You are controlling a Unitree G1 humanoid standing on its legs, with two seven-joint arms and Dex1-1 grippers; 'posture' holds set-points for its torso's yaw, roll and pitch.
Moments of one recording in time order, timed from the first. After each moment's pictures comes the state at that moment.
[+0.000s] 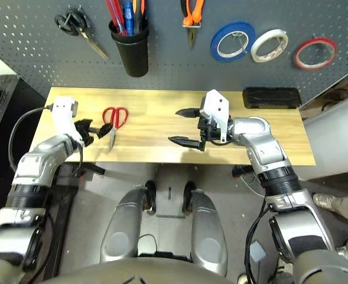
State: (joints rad) left arm -0.50 0.44 0.06 0.45 -0.26 0.48 -0.32; right arm -0.48 -0.46 0.17 0.15 0.25 0.15 1.12
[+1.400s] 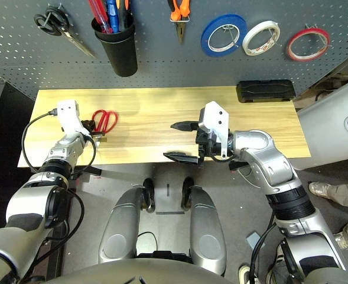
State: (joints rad) left arm -0.72 0.34 0.19 1.03 -0.12 0.10 -0.10; right arm -0.38 -0.52 0.16 -0.09 0.37 0.31 1.09
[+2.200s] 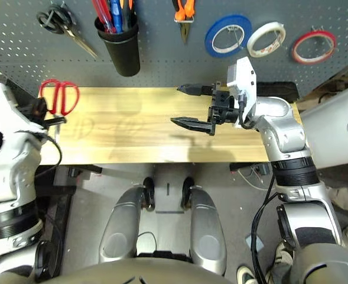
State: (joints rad) left arm -0.32 0.38 0.45 -0.43 -0.25 0.76 0.07; right arm -0.66 -0.54 0.00 0.11 0.52 0.21 1.28
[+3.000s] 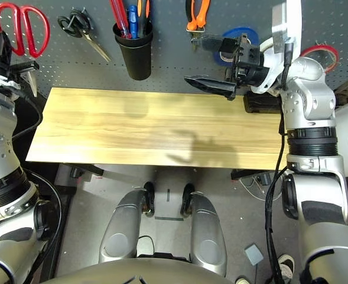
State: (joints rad) left arm -0.62 0.36 0.41 -0.37 -0.27 0.66 0.07; right arm -0.82 -0.58 -0.10 0.22 0.57 0.22 1.31
